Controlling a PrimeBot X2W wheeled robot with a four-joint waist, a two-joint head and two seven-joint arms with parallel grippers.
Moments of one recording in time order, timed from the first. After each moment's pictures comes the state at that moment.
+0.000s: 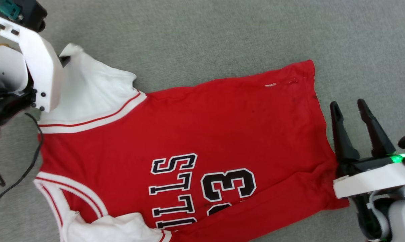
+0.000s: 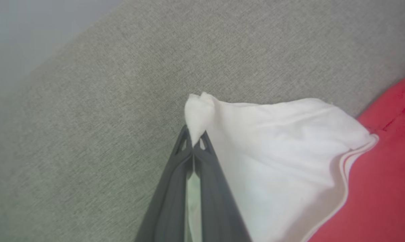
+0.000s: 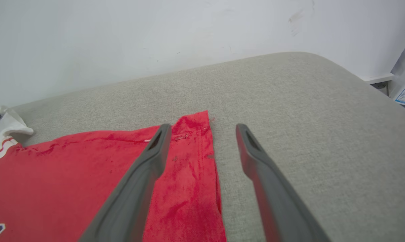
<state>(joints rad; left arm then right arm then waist) -0.96 0.81 -0.64 0.24 -0.85 -0.11 0.76 -0.16 -0.10 0.03 -0.08 0.33 0.13 -0.08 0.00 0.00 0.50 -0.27</state>
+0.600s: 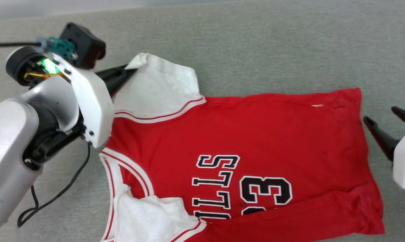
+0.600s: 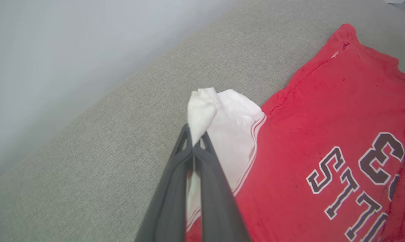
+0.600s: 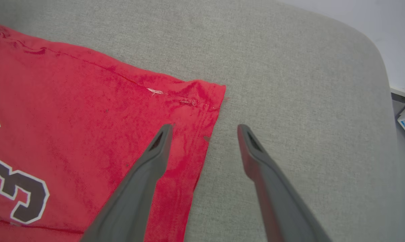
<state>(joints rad) -0.85 0.78 -0.68 -0.04 -0.85 -0.13 0.52 -0.25 -0.52 0.04 -0.20 0.44 0.13 0.69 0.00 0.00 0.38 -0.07</state>
